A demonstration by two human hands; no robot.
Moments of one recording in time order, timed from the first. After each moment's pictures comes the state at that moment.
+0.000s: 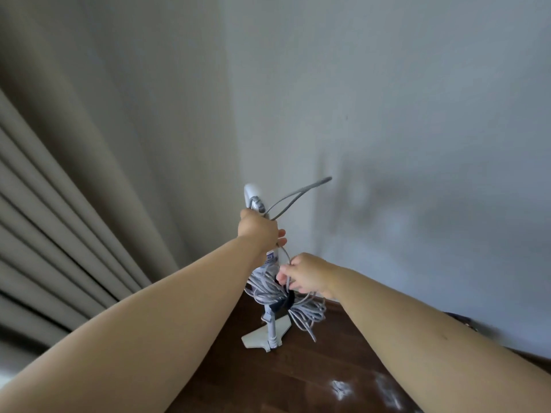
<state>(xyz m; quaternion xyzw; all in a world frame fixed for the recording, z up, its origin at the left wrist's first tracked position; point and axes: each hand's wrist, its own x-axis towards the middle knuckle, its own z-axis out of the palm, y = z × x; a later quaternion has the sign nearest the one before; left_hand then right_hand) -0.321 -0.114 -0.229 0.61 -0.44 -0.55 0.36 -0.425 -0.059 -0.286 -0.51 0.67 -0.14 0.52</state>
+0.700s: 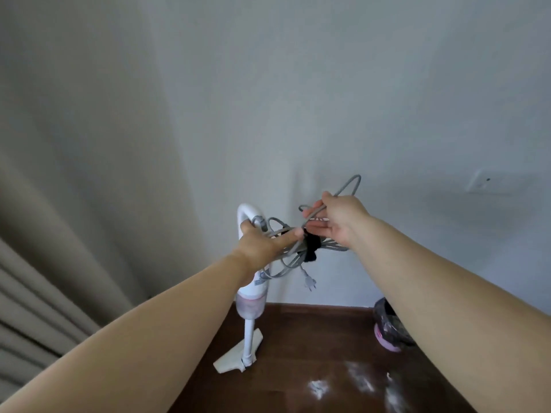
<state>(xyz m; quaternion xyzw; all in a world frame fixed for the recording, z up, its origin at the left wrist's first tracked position) -0.357 -0.075 -0.225 0.51 -0.59 -0.60 0.21 -0.503 -0.026 -0.173 -0.16 0.67 -0.58 0.44</state>
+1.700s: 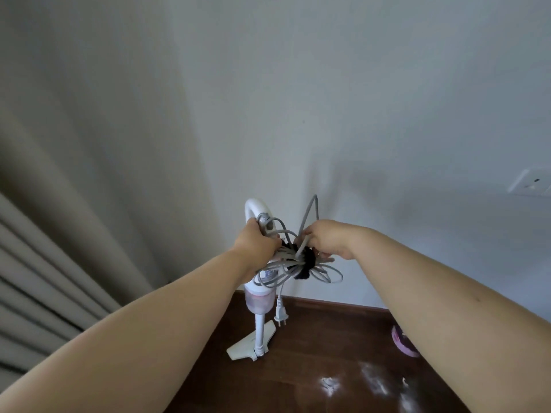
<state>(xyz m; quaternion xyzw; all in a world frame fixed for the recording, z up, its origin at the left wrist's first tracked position) -0.344 -0.089 -0.232 0.54 -0.62 -0.53 0.21 -0.502 -0.054 -0.227 -0.52 0.75 -0.13 0.40</state>
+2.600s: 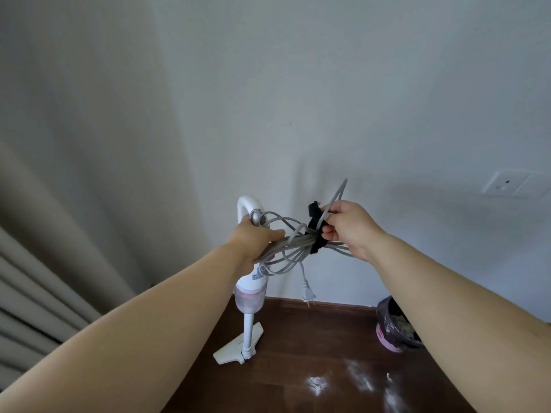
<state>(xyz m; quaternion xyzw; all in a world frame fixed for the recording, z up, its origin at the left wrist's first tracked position) -0.358 -0.102 -0.233 0.50 -0.49 -0.68 0.22 -0.533 -0.029 -0.215 -0.32 0.72 -0.49 0.37</state>
